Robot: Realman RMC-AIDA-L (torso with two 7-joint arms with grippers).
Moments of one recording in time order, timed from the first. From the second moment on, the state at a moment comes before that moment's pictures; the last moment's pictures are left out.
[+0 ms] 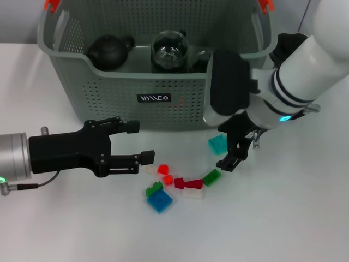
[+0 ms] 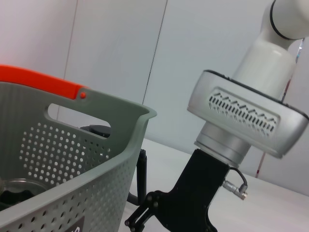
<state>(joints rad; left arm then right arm) -0.44 -2.11 0.66 0.72 1.97 1.69 -1.33 0.96 2.10 -1.63 -0.80 -2.53 -1.17 2.07</state>
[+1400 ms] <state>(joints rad) -0.44 -2.10 0.66 0.72 1.98 1.69 -1.31 0.96 2.10 -1.54 -0.80 -2.53 -1.23 2.58</state>
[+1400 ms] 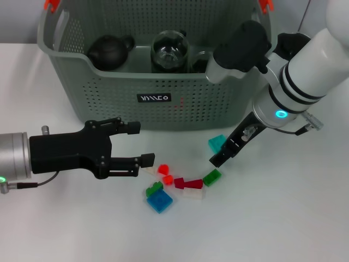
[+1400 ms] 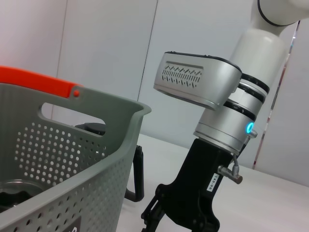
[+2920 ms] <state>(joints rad) -0.44 -2.10 0.67 0.72 1.98 1.69 -1.30 0.96 2.11 -1.59 -0.70 -2.50 -1.04 2.61</state>
